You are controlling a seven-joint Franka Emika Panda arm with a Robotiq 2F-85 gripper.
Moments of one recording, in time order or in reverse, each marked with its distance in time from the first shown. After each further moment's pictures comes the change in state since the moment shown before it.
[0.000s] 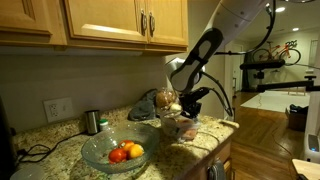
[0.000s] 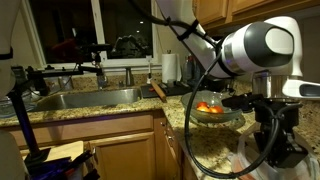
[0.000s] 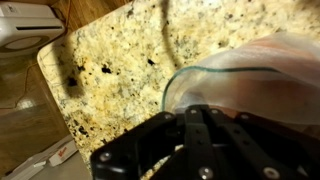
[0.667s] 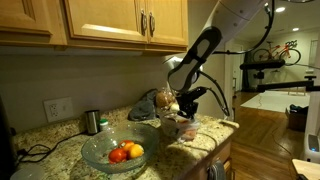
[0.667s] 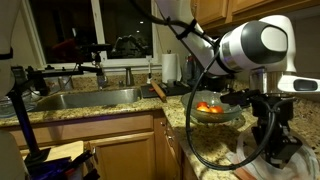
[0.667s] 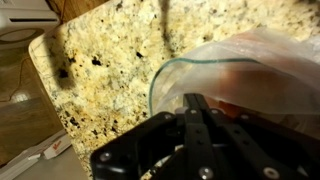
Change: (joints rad) arm 0.014 0.000 0.011 0.016 0.000 0.005 0.000
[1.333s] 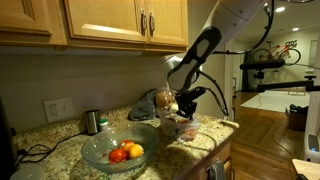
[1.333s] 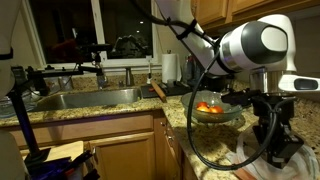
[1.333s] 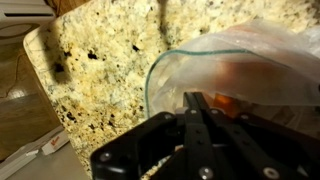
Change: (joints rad) arm -0.002 0.003 0.002 0.004 0.000 0.024 0.000
